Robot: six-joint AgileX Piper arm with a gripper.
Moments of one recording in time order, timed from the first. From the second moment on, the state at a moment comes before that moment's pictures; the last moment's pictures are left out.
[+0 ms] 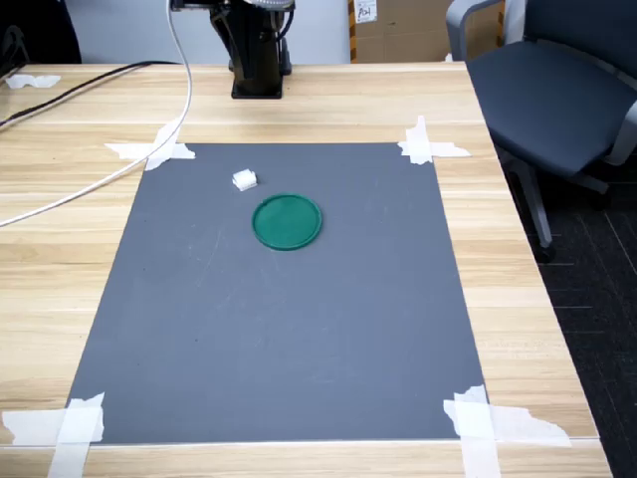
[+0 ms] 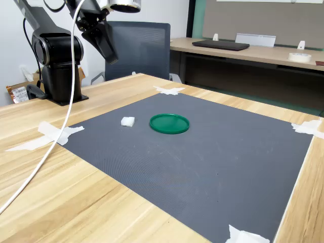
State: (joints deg) arm -4.4 32.6 -26.6 9.2 49.3 -44.7
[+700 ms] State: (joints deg) arm -4.4 48.4 -35.1 17.1 59.0 -63.3
